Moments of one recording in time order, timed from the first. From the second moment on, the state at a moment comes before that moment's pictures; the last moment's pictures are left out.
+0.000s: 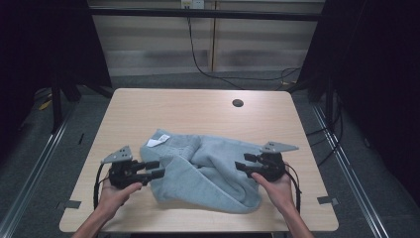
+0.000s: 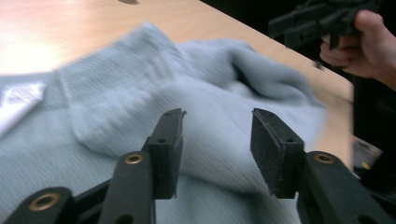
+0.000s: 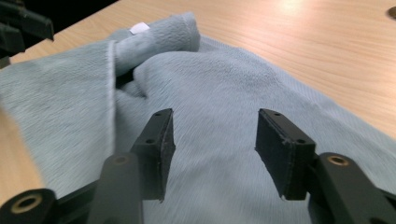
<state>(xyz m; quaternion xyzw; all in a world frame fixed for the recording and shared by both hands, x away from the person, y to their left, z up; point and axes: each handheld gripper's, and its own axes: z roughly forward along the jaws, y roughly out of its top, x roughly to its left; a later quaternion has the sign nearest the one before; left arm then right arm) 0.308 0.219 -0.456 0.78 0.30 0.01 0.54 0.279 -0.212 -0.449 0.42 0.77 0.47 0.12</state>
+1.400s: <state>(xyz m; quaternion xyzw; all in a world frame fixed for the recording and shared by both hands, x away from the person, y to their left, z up) 0.275 0.247 -0.468 0.80 0.29 -0.01 0.52 0.329 -0.260 -0.452 0.52 0.71 0.43 0.21</state>
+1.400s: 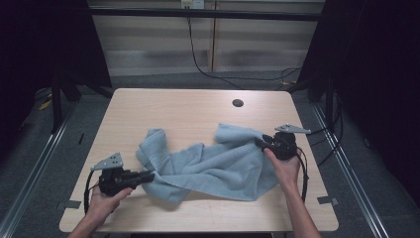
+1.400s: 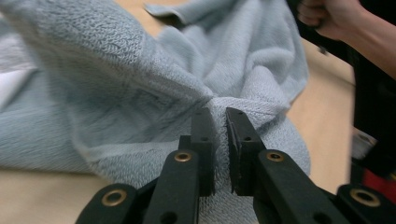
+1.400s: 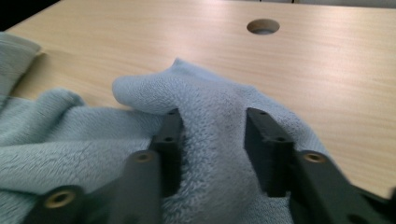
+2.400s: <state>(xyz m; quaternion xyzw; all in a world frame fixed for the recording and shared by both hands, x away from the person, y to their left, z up) 0.346 0.173 -0.491 0.85 0.28 0.05 0.44 0.247 -0.225 -0.465 0.43 0.79 0.42 0.11</state>
